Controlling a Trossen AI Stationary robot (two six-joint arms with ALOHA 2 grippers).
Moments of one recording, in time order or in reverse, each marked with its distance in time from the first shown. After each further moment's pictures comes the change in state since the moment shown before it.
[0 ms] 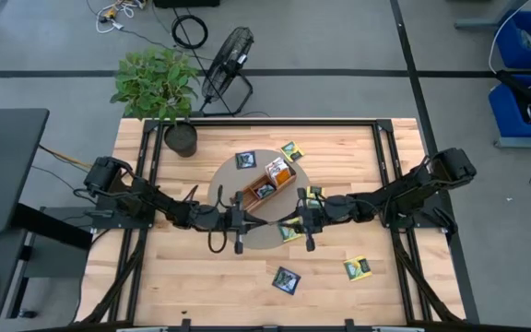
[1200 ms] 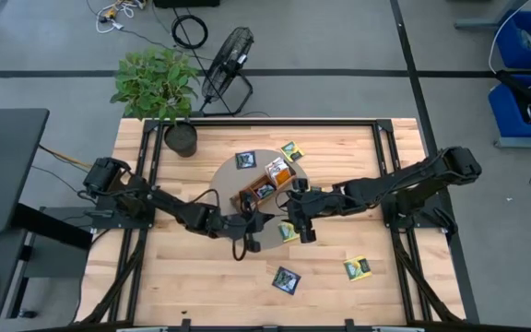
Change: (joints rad) left arm -0.024 0.000 0.339 -0.711 -0.271 0.050; right arm -0.034 -0.056 0.436 -0.997 0.074 0.082
